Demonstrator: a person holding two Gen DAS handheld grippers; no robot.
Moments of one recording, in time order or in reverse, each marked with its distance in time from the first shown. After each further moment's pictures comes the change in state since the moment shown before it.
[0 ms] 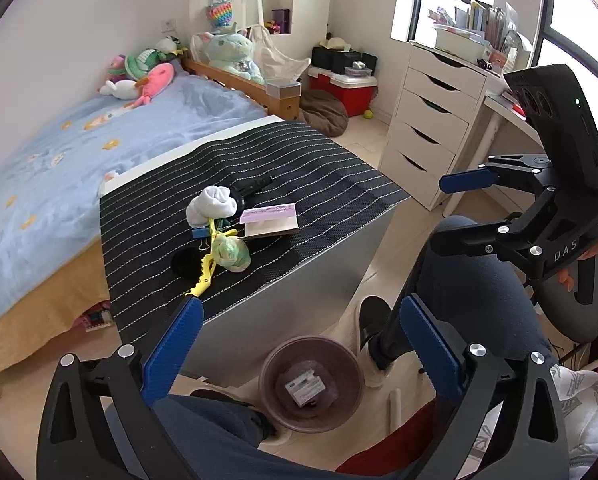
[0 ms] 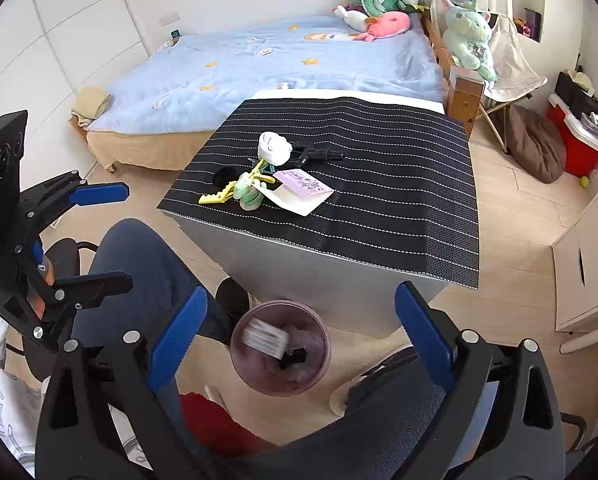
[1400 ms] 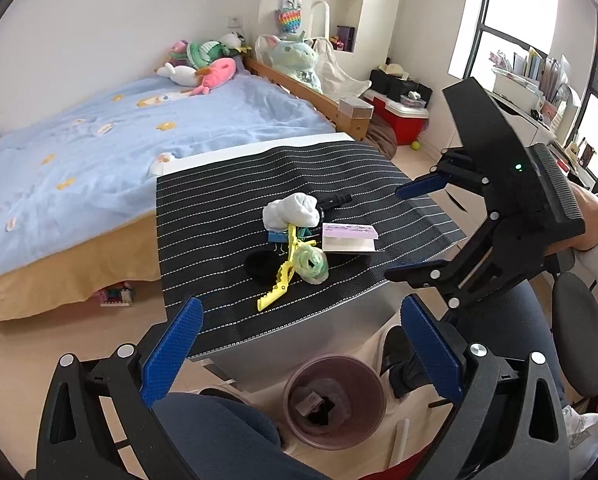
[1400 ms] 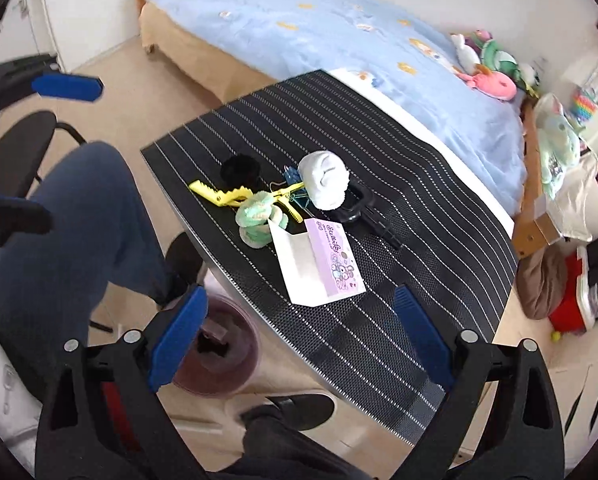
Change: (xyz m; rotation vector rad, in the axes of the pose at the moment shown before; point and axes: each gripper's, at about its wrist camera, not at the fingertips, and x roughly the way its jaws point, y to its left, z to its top) left arm -0.006 0.063 -0.004 -0.181 -0.060 0.088; right arm 0.112 0.057 0.074 -0.574 0.170 -0.068
